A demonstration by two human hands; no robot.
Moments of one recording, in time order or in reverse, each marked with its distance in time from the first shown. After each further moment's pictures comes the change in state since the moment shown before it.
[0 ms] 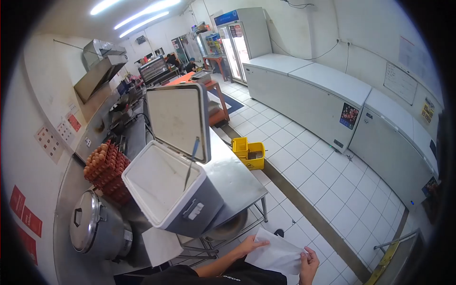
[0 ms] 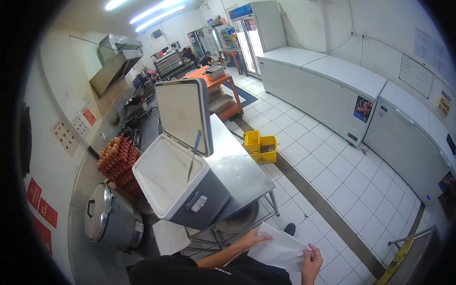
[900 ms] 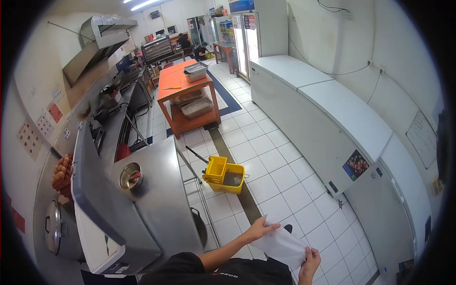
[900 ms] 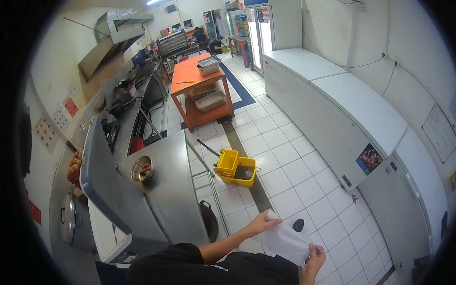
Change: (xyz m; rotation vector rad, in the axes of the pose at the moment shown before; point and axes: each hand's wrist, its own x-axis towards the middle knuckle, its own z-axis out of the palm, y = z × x) left_hand 0.496 0.359 0.026 0.013 0.084 0.228; right_hand 0.593 -0.145 0.021 0.076 0.127 0.122
